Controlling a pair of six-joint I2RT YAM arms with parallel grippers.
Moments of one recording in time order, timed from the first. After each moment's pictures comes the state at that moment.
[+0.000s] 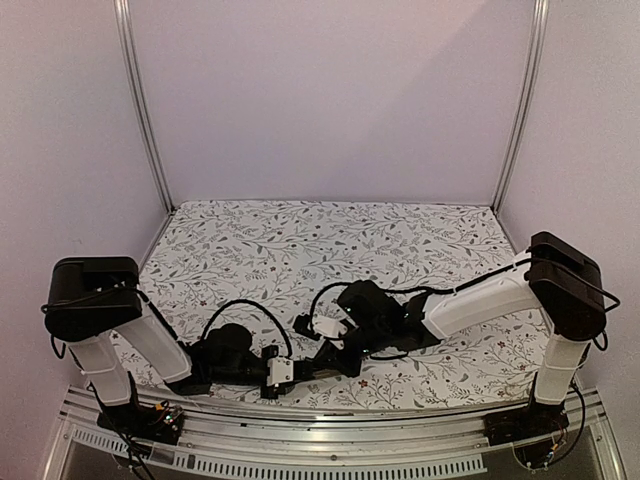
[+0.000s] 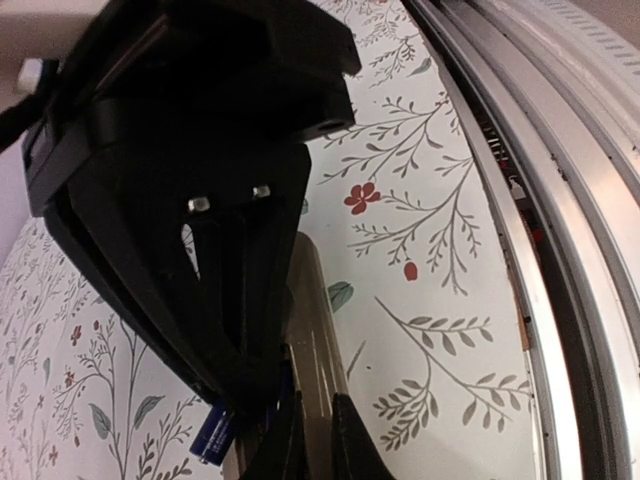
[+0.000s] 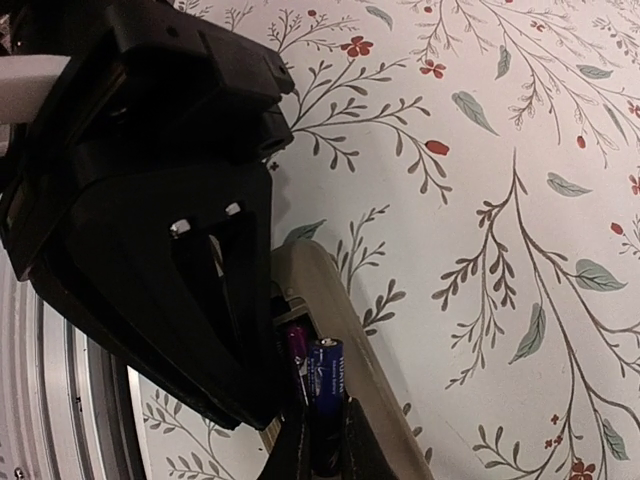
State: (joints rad) left arm -1.12 1.79 0.31 1.03 0.20 0.55; right arm 1.11 1.87 0.99 0.06 -0.28 -0.11
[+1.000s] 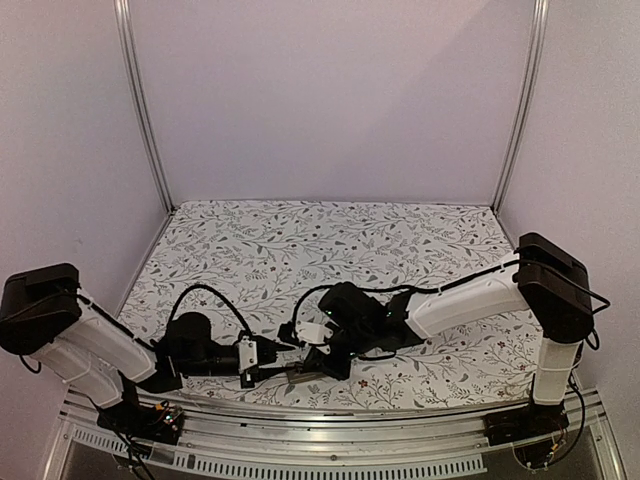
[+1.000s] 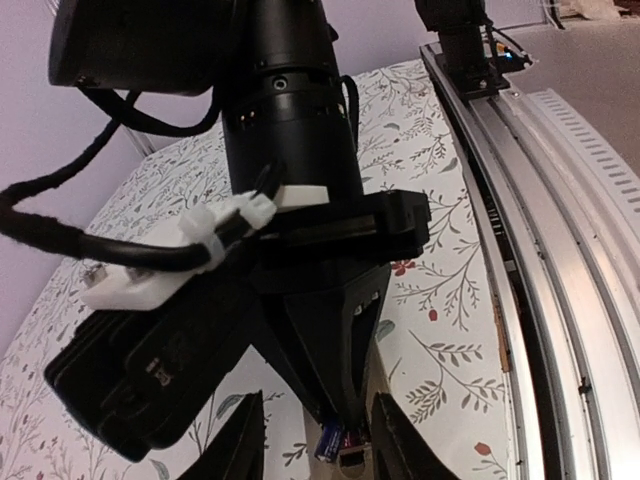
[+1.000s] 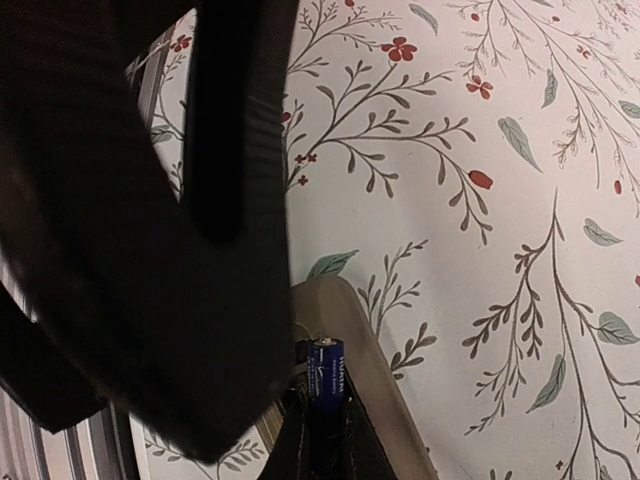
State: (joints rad) left arm -1.04 1.49 0.14 1.09 0.26 0.49; right arm 1.15 1.94 1.12 -0.06 -0.24 -0.20
